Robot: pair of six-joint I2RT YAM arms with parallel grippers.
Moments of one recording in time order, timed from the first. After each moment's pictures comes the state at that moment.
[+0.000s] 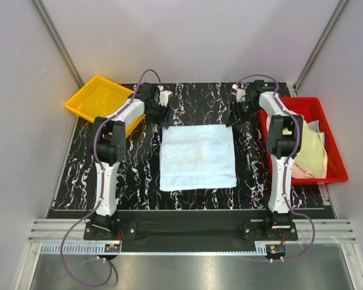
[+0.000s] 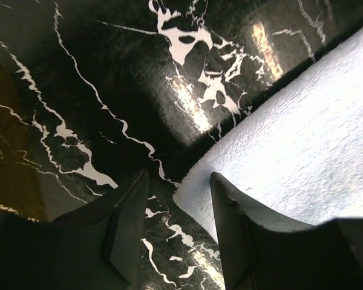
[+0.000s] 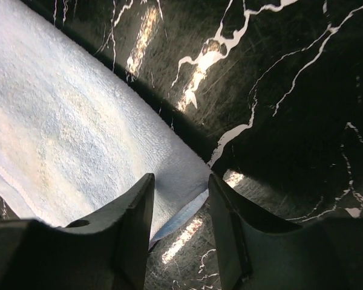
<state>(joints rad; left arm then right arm) -0.26 2.27 1.84 -0.64 0.37 0.13 0.03 2.40 2.04 -0.91 -0.67 -0.30</state>
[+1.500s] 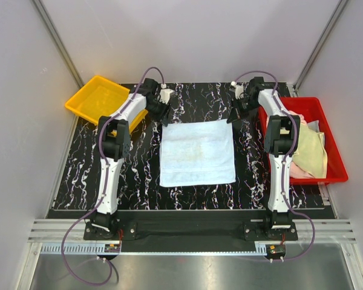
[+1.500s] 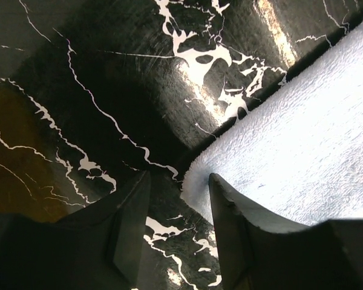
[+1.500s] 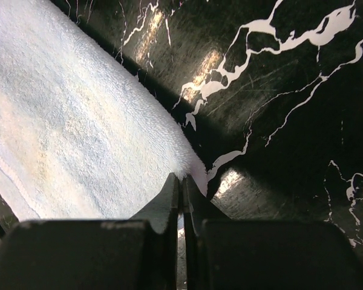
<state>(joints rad) -0.25 2.44 2.13 -0.84 0.39 0.25 0.03 2.49 2.19 -0.99 -0.72 -0.38</state>
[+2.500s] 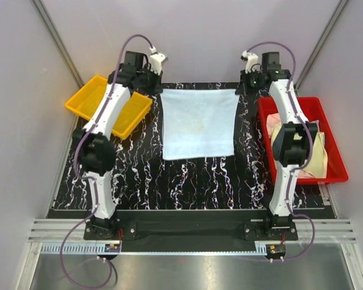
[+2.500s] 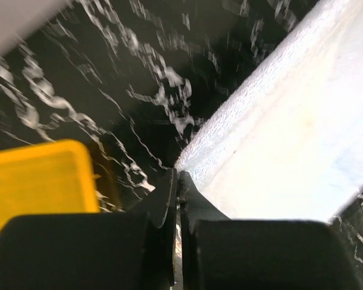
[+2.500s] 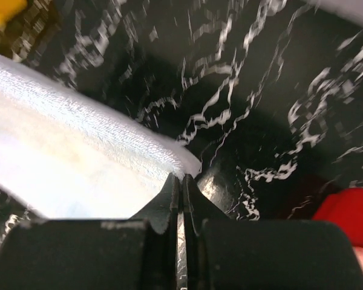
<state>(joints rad) -0.25 2.08 2.10 -0.75 0.40 0.24 0.03 2.22 2.16 -0.79 -0.51 -0.23</state>
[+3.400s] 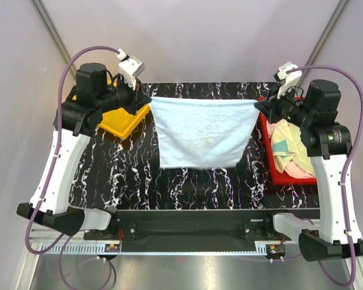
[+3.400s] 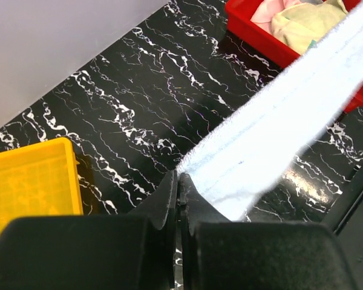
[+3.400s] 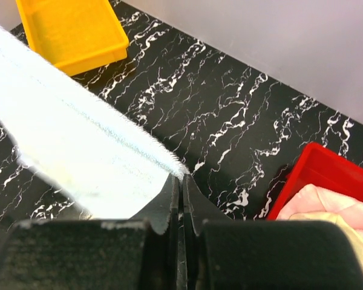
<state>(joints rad) -0.32 1.34 1.77 -0.84 0.47 0.16 0.07 1.13 1.57 -0.77 -0.49 -0.20</state>
